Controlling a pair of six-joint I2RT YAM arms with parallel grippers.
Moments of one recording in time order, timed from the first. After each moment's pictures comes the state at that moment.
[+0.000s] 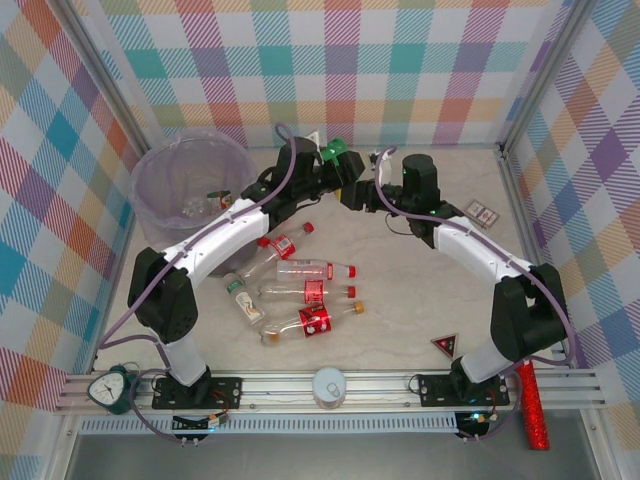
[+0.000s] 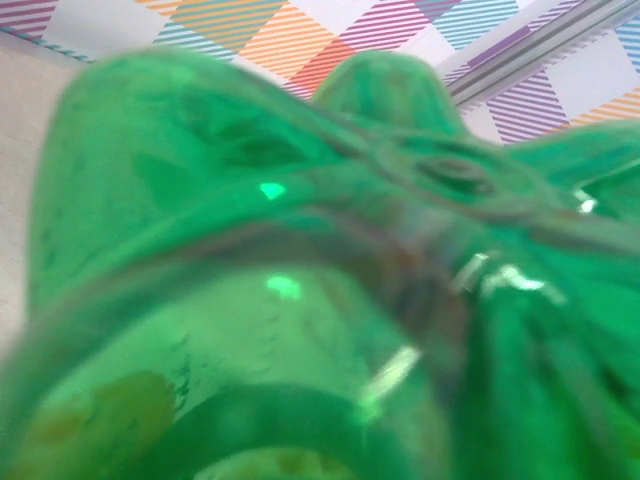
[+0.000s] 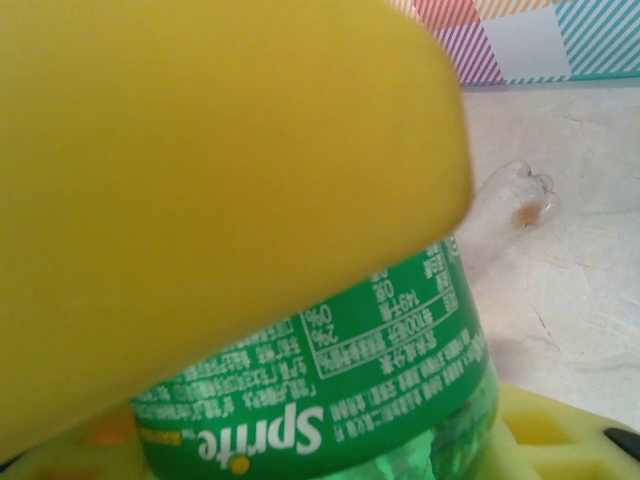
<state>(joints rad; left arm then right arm) -0.64 1.76 1.56 -0.15 0.13 -0.85 0.40 1.54 1.12 0.09 -0.68 0.43</state>
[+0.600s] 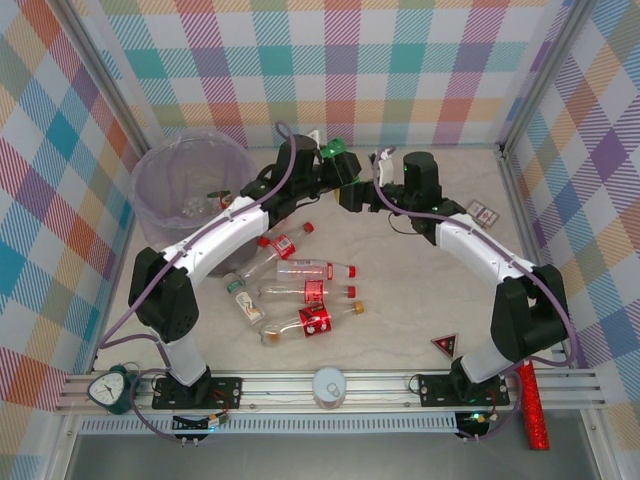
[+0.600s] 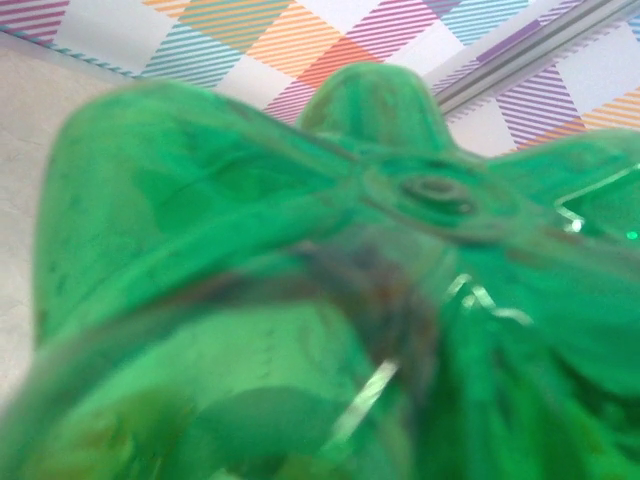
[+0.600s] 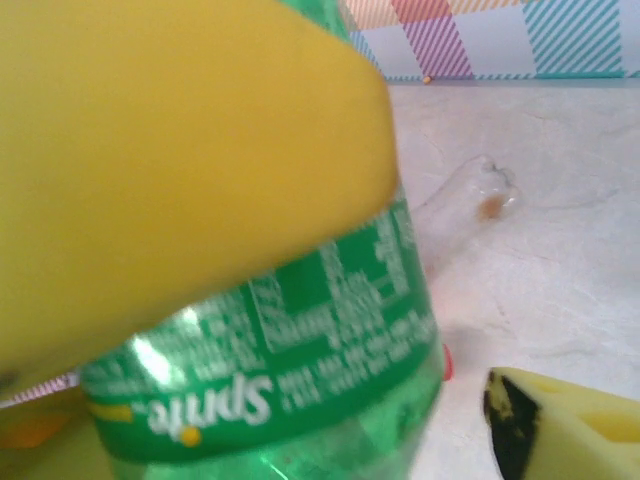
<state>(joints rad) -0.63 1.76 1.59 -0.19 0.13 -0.83 0.39 1.54 1.16 -0.03 -0.64 0.33</state>
